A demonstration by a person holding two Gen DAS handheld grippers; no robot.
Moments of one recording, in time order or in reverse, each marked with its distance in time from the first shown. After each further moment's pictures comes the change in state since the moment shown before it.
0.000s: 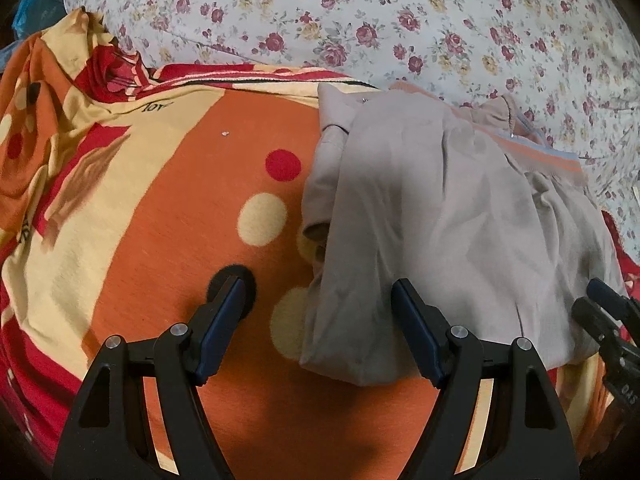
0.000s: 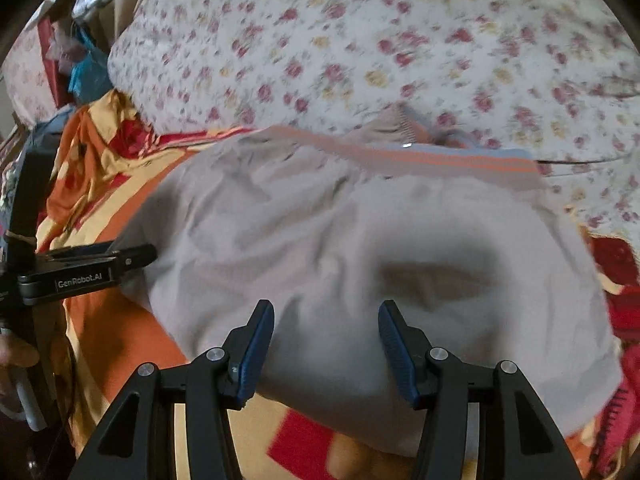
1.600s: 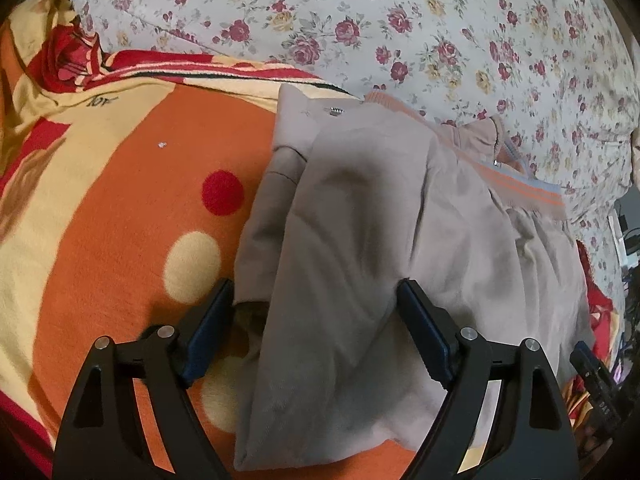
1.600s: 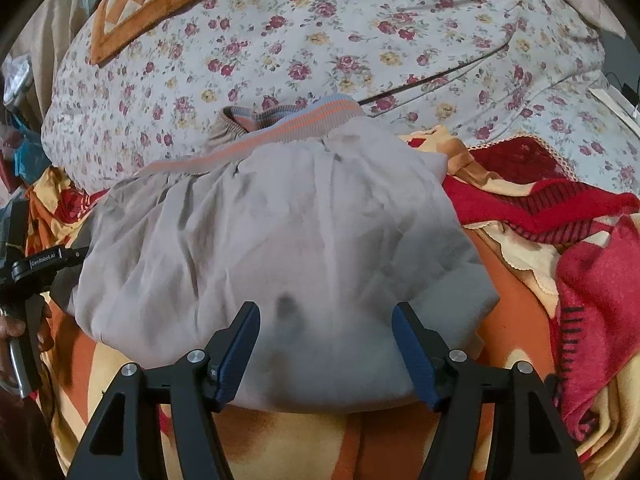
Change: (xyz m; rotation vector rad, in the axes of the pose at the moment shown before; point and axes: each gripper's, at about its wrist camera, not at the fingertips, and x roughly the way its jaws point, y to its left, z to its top) left arm 0.032 -0.009 0.037 -0.060 0.041 -0.145; right arm -0.031 -0.128 -0.050 0.272 -0.025 -0.087
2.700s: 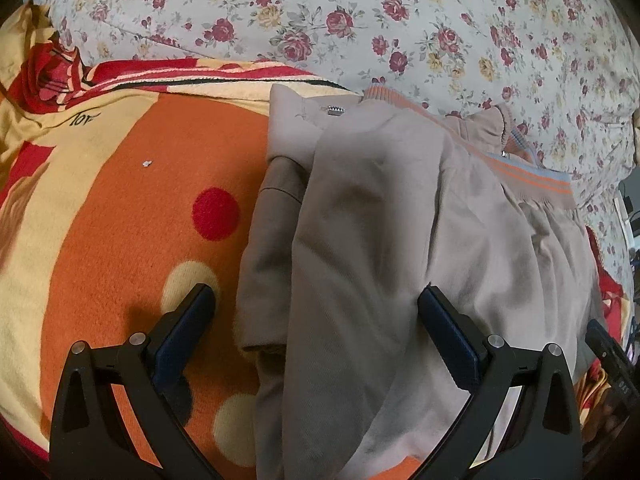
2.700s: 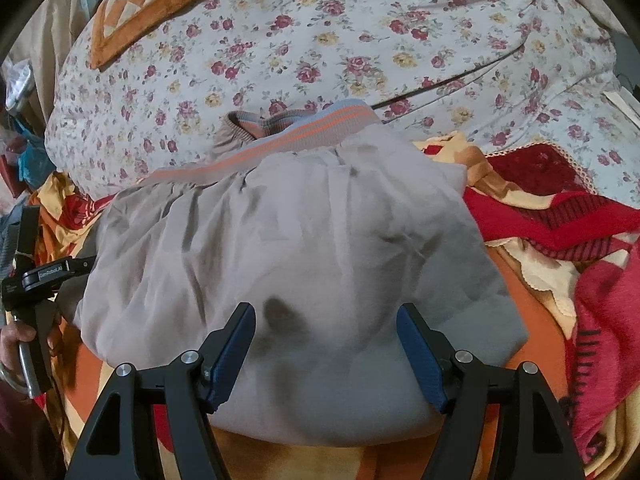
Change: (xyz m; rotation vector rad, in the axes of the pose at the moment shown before) left arm 0.017 -0.002 0.009 0.059 0.025 0.009; right arm 0.012 0.005 0.015 0.007 0.007 0.038
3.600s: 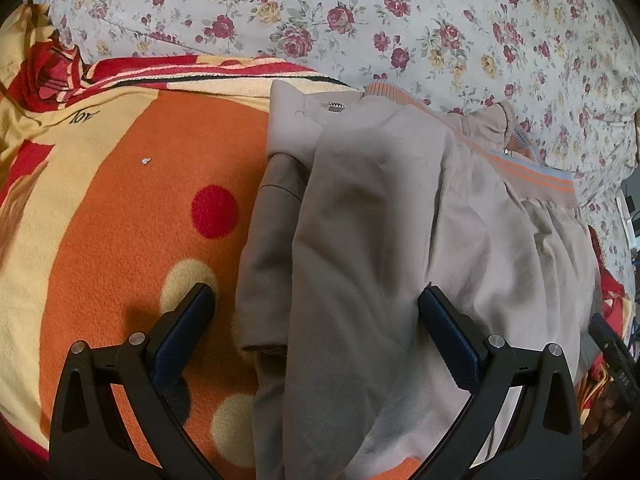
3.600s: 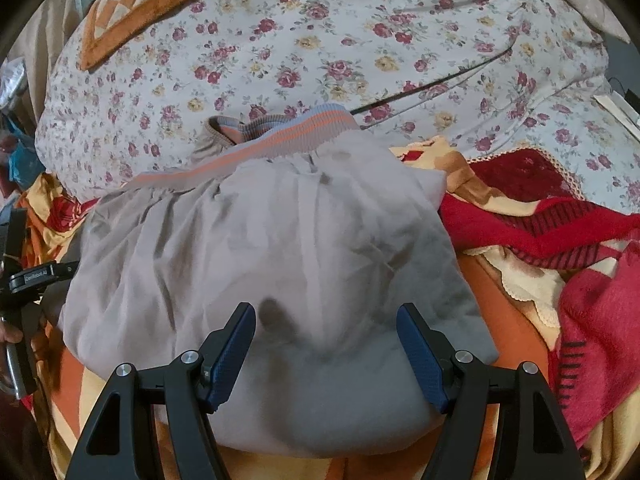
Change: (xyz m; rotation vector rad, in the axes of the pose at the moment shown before) left arm 0.002 -0.001 0.000 -0.001 0.011 0.008; right arm 0.001 -0.013 0.004 -0.008 -0.018 -0.043
